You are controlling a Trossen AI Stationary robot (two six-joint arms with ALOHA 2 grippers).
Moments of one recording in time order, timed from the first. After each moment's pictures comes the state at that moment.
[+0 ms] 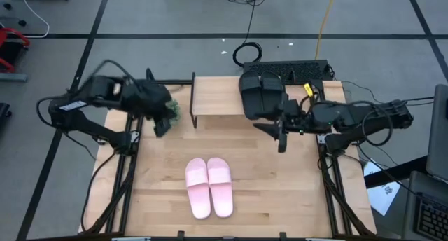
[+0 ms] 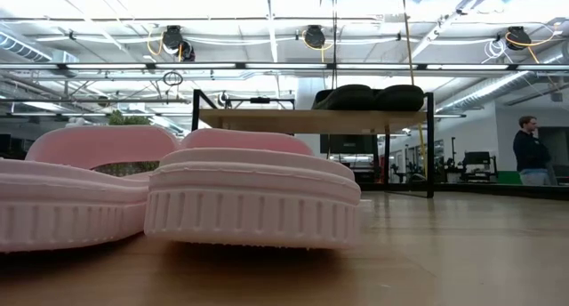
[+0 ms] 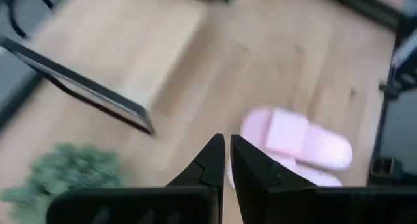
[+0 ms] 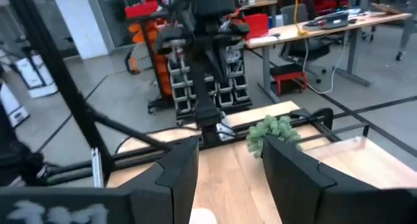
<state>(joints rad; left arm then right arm) 0.02 1.24 1.71 -1.35 -0.10 -0.44 0.21 1.09 1.19 -0.23 0.34 0.24</state>
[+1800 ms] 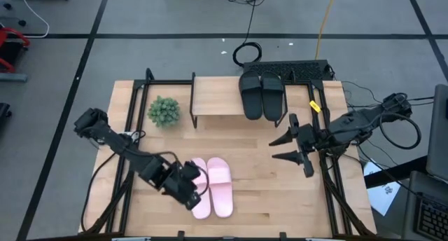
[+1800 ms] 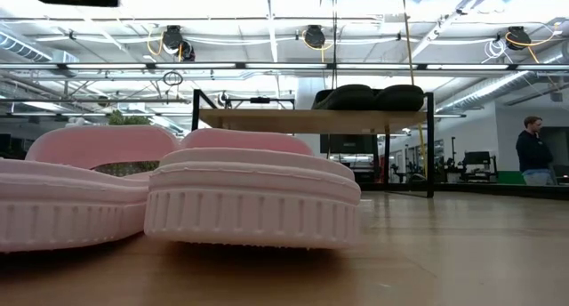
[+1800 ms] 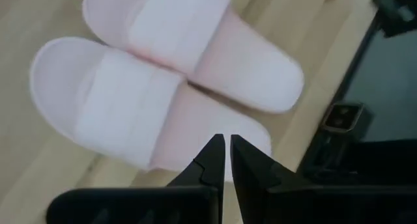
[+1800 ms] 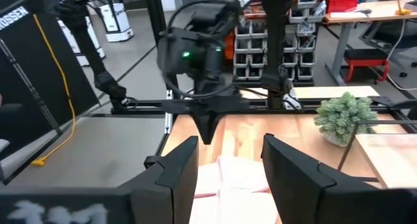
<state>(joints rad) -0.59 1.60 1.33 -0.83 -0.18 -1.18 0.47 1.01 1.19 -0.41 0.28 0.20</state>
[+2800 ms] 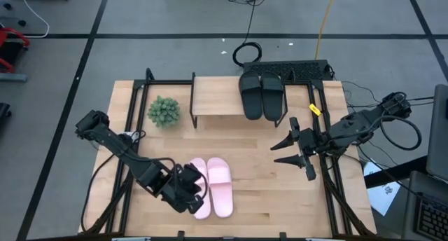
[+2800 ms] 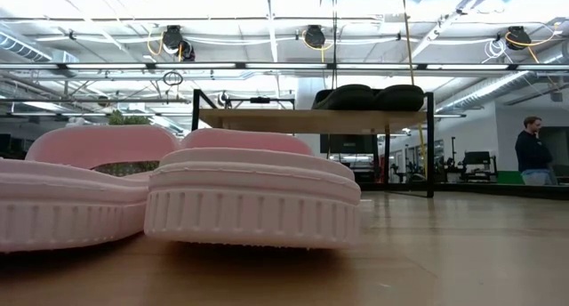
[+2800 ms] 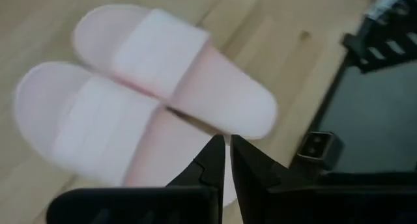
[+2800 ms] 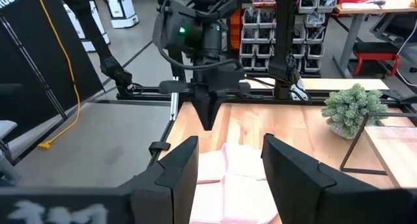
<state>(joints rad) -0.64 1.64 1.40 -0.82 -0.32 -1.25 0.51 1.01 1.19 -0.46 0.28 0.19</state>
